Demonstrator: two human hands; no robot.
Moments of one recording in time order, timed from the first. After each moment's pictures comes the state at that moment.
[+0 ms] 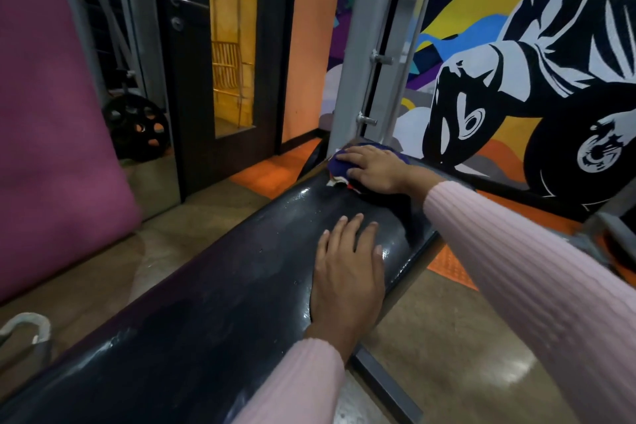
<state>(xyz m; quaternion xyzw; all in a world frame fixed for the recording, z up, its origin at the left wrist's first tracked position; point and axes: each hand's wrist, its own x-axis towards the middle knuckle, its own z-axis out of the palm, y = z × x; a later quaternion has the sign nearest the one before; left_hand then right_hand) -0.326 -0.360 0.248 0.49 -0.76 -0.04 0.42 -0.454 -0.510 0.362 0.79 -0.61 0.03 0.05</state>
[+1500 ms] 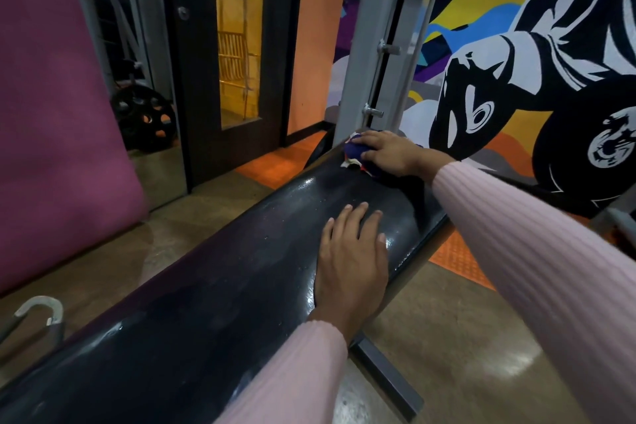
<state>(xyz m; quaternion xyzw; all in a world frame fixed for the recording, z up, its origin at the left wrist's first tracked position) -0.326 -0.361 0.245 0.48 -0.75 -0.06 0.44 -0.466 -0.511 0.372 0.77 -0.63 0.04 0.03</state>
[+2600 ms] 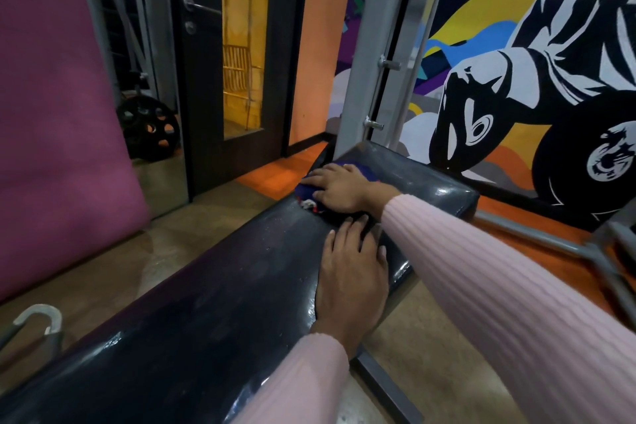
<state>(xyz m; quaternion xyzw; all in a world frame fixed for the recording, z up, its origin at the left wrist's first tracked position) -0.326 -0.356 0.252 0.49 -0.76 -0.04 0.44 -0.381 -0.491 0.341 0.83 -0.55 -0.07 0.05</state>
